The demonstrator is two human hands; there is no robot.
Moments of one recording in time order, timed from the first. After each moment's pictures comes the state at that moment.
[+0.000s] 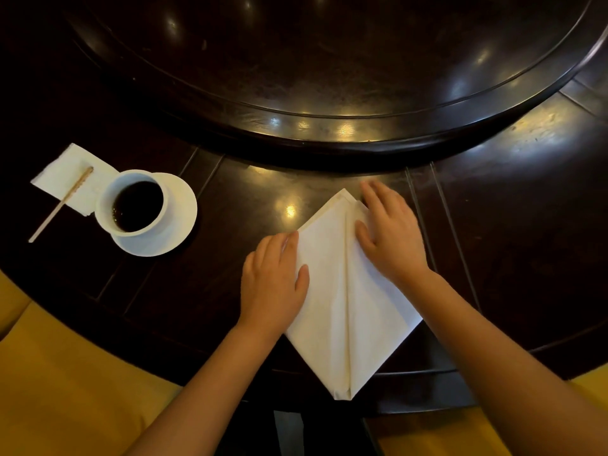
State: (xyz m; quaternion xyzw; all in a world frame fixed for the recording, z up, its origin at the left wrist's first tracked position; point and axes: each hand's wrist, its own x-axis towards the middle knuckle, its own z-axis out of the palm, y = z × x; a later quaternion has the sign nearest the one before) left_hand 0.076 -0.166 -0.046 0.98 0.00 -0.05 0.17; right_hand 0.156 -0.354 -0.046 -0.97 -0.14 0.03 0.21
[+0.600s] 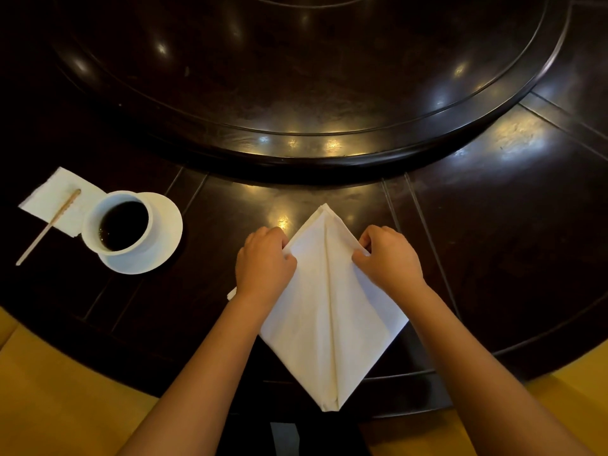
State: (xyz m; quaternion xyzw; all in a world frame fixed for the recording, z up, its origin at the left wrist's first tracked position) left_hand 0.127 -0.179 -0.024 0.96 0.10 -0.12 0.24; right_hand 0.146 -0.368 -0.032 -0.96 0.03 0.16 0.23
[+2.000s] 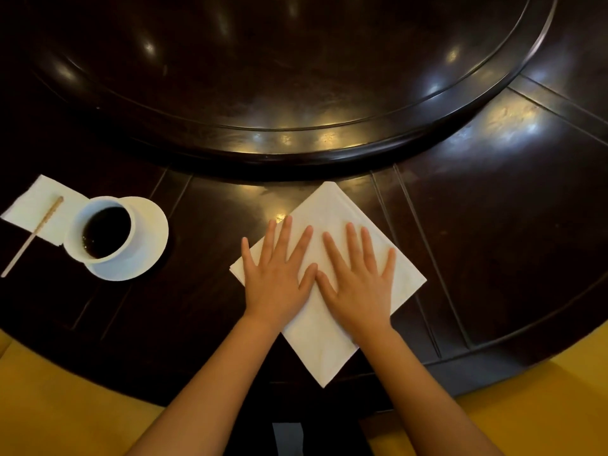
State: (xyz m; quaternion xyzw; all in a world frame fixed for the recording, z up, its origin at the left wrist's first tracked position) left_hand 0.098 -0.199 -0.079 1.00 -0.06 -0.08 0.02; right_hand 0.085 -0.348 -0.074 -0.99 -0.04 0.08 0.11
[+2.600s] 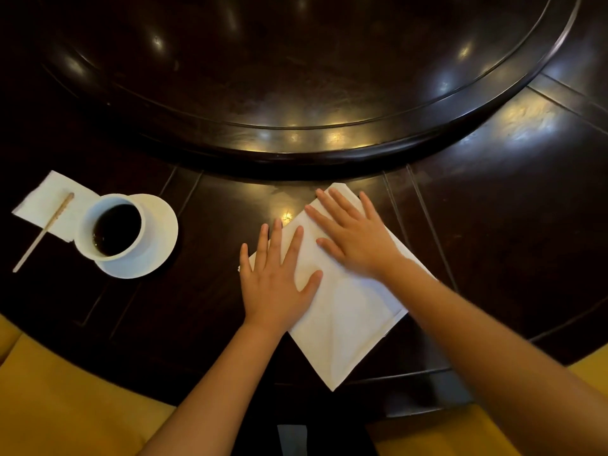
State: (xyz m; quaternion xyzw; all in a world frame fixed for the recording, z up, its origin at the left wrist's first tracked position) left_hand 0.094 -0.187 -0.076 1.00 -0.02 -0.07 0.02; right_hand 0.176 -0.356 -0.061 -0.94 -0.31 0.10 0.04
